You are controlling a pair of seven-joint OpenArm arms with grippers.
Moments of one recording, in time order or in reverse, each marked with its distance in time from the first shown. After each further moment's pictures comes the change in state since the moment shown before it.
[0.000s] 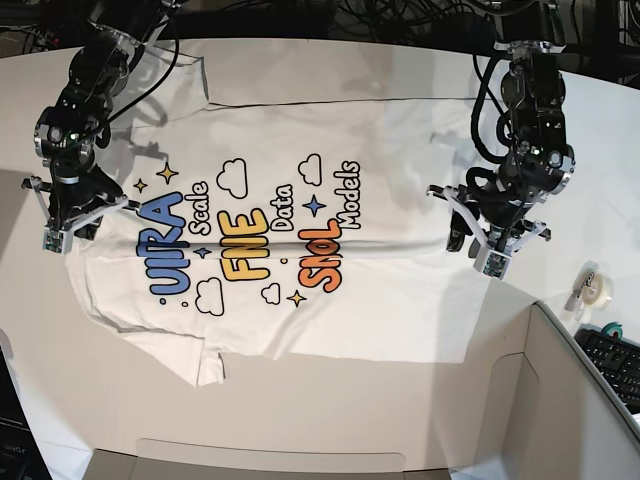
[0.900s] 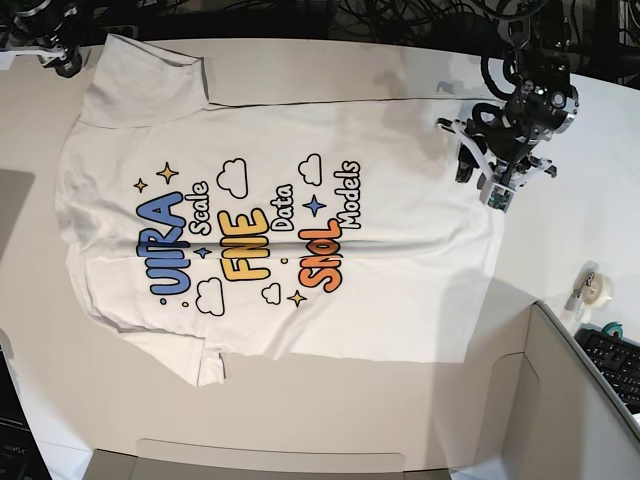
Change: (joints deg) left arm 14.7 -2.0 -2.2 4.0 -0.2 -0.1 -0.5; right arm -21.1 -4.2 38.7 -3.8 47.8 0.8 -22.8
